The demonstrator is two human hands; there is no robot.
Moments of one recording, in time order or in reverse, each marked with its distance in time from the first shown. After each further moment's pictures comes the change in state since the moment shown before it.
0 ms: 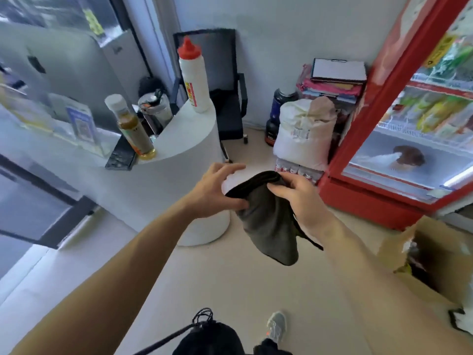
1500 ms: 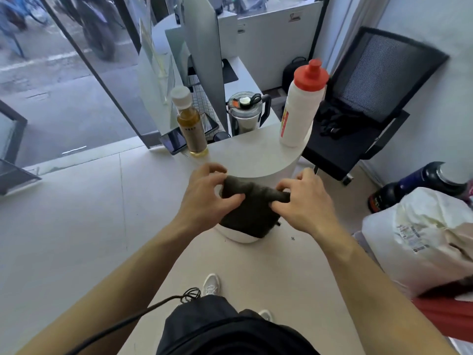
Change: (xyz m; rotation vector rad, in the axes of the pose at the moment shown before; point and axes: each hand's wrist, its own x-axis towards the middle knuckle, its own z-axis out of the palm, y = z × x) left_hand 0.113 -0.011 -0.034 -0.001 0.951 -0.621; right_hand 0.308 -0.055 0.005 -1.205 -0.633 -0.389
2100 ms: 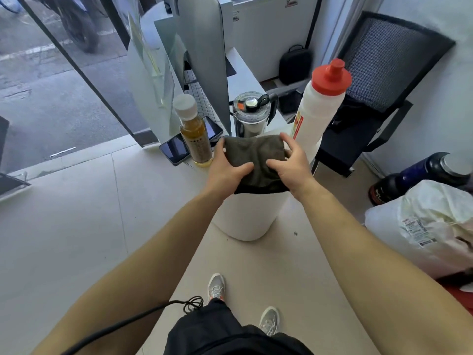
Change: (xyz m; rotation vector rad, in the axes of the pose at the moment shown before) left_hand 0.112 -0.037 0.031 -0.590 -0.023 -0.368; right_hand 0.127 -0.019 0.033 1.047 0.104 0.194
